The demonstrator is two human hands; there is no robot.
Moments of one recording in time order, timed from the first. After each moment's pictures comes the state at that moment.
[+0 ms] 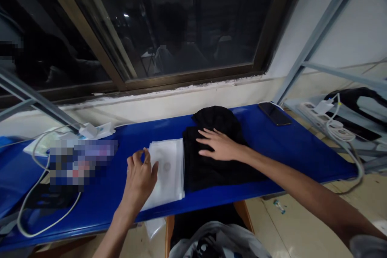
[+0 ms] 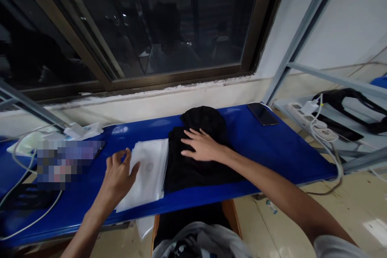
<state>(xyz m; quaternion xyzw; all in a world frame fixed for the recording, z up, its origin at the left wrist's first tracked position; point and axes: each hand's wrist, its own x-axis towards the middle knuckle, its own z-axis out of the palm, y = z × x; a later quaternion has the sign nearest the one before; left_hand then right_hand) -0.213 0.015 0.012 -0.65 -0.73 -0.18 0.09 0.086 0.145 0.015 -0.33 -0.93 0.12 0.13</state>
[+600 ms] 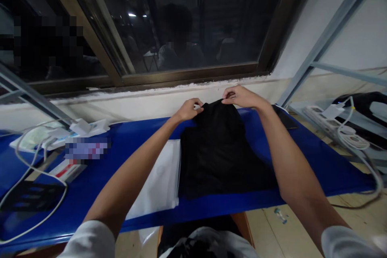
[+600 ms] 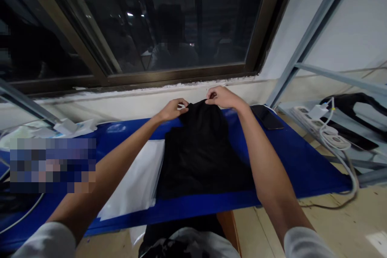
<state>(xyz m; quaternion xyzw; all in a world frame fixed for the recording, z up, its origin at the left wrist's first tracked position) -0.103 0.253 0.060 -0.78 -0.51 -0.28 -0.22 0.154 0.279 0.098 -0.44 -0.83 0.26 0.23</state>
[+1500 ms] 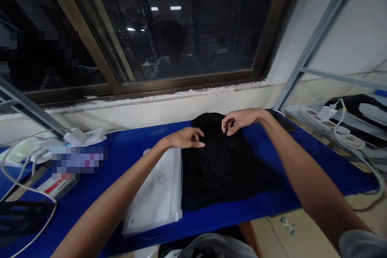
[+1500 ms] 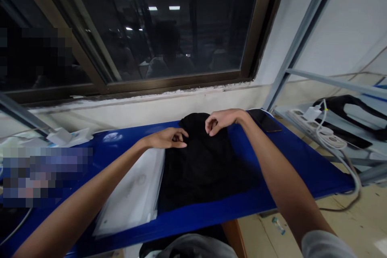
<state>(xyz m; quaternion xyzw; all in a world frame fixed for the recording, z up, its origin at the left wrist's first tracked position) -0.136 0.187 0.048 -0.83 -0.39 -0.13 -0.38 0.154 0.254 0.085 -0.31 -0.86 0.40 -0.06</state>
